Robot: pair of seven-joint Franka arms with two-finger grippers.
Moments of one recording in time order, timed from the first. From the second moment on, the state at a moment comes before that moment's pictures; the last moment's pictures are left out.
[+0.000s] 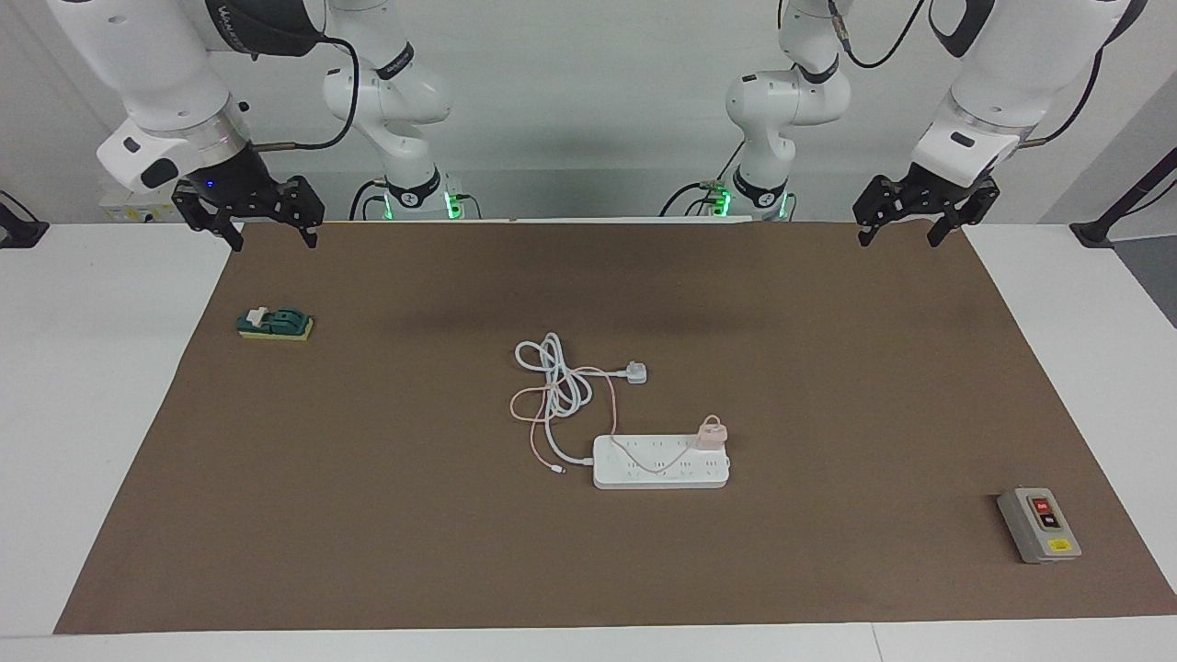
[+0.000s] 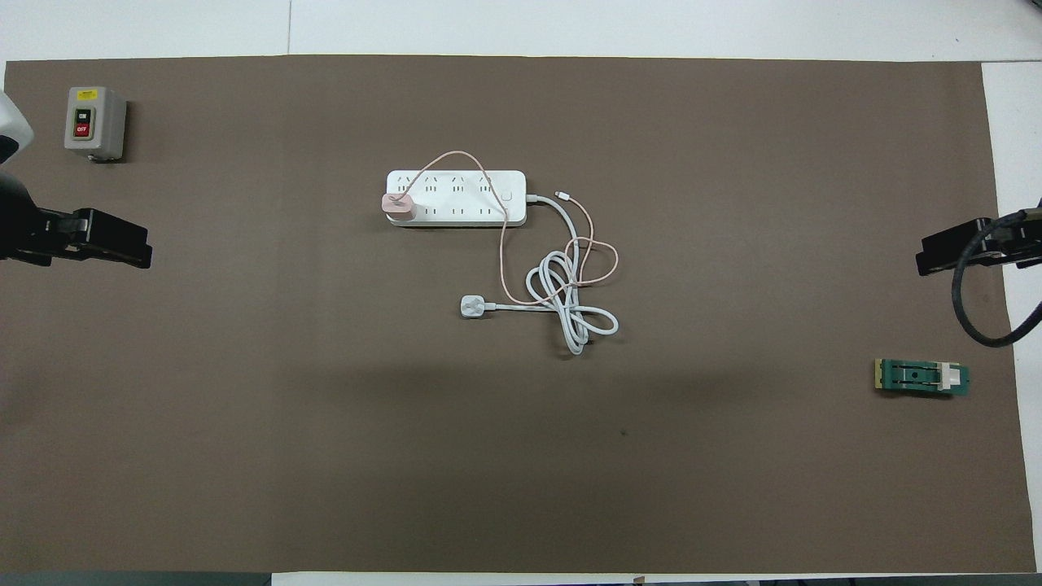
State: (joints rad) left arm -0.02 0.01 -0.12 -1.51 0.01 1.48 -0.03; right arm -0.06 0.00 0.03 -1.56 -0.02 1.48 -0.08
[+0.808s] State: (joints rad) left arm -0.02 0.00 -0.12 -1.52 0.01 1.48 -0.03; right arm -0.06 0.00 0.03 -1.56 -0.02 1.48 -0.08
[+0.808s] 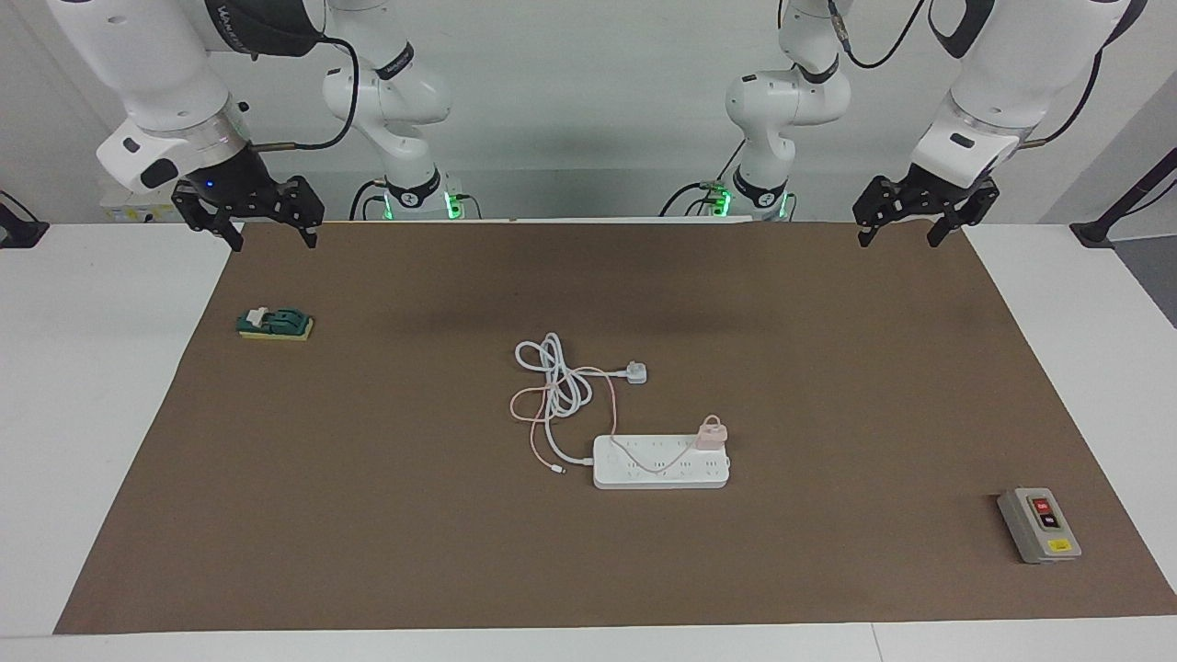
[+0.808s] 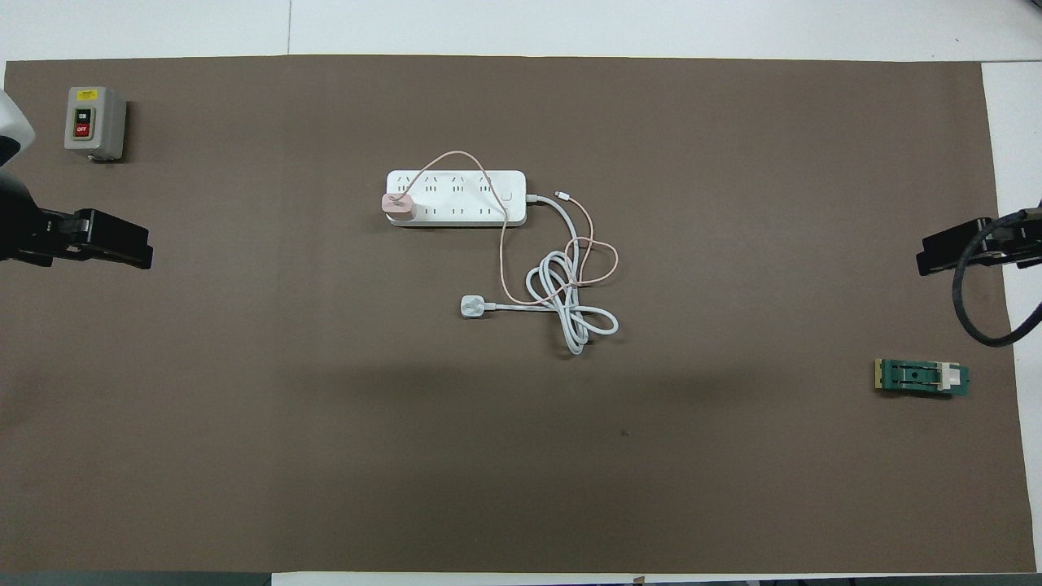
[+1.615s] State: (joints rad) left arm -0.01 0.00 -0.12 -1.55 0.01 1.48 -0.15; right arm 0.01 0.00 0.03 -1.61 0.04 1.55 0.33
